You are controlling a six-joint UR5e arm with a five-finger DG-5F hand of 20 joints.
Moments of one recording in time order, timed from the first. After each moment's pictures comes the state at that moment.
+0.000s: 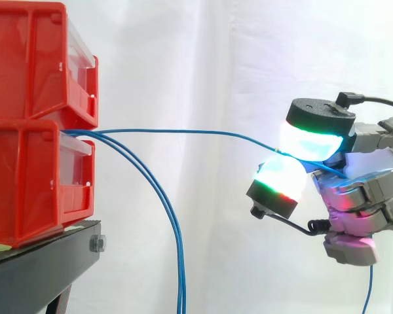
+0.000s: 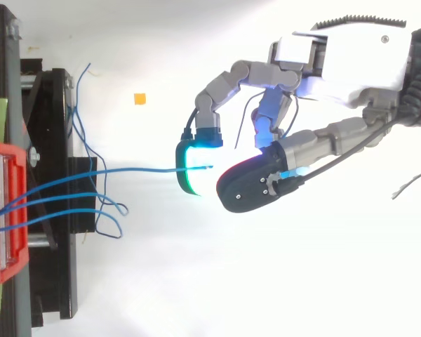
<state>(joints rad) 0.07 -2.12 -1.39 -2.89 -1.40 -0.15</state>
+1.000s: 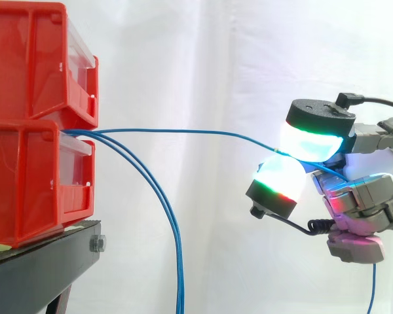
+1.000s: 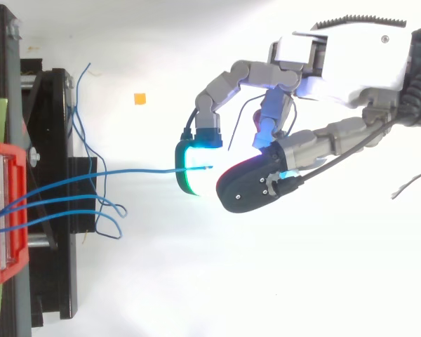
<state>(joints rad) 0.07 -2.12 -1.39 -2.89 -1.40 -0.15</state>
